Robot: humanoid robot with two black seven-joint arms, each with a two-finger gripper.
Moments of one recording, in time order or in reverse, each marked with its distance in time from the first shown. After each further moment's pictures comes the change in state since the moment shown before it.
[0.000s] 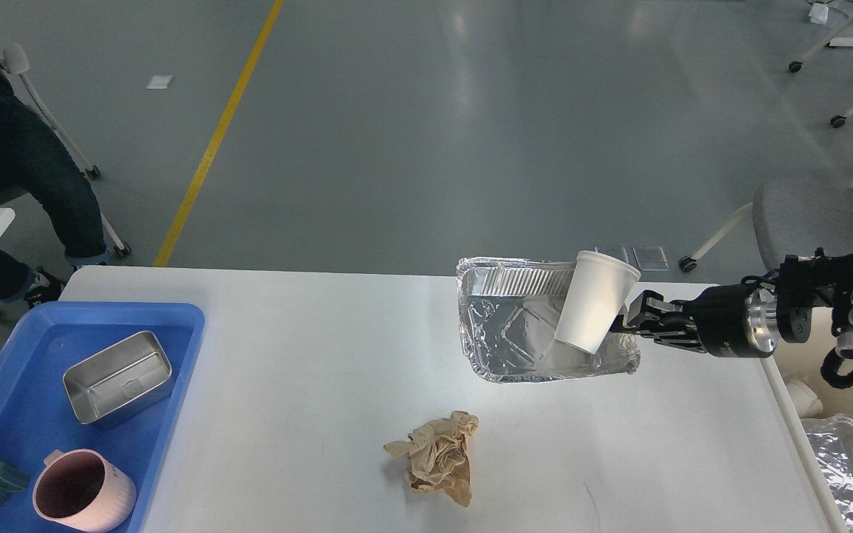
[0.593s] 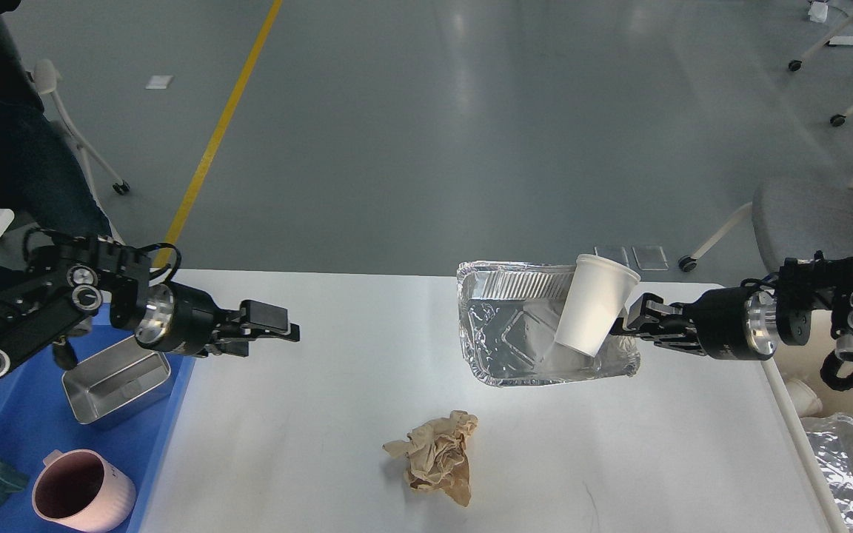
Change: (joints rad) left arm -0.129 -0.871 0.025 0.135 0.224 0.015 0.405; right arm -0.007 0.000 0.000 0.000 0.000 0.001 0.000
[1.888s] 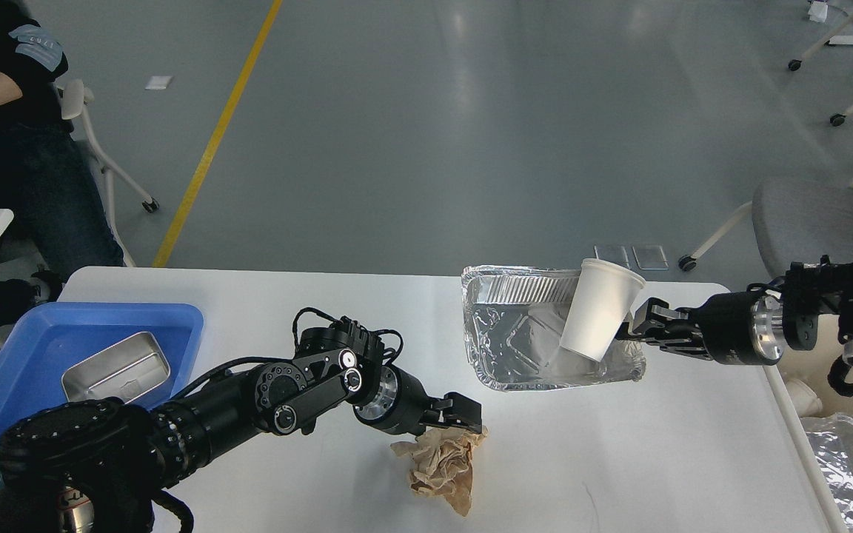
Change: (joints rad) left arm -0.037 -0.652 0.225 0.432 0.032 0.142 -0.019; right arm -0.014 -0.019 0.001 0.016 0.000 -0.002 0.002
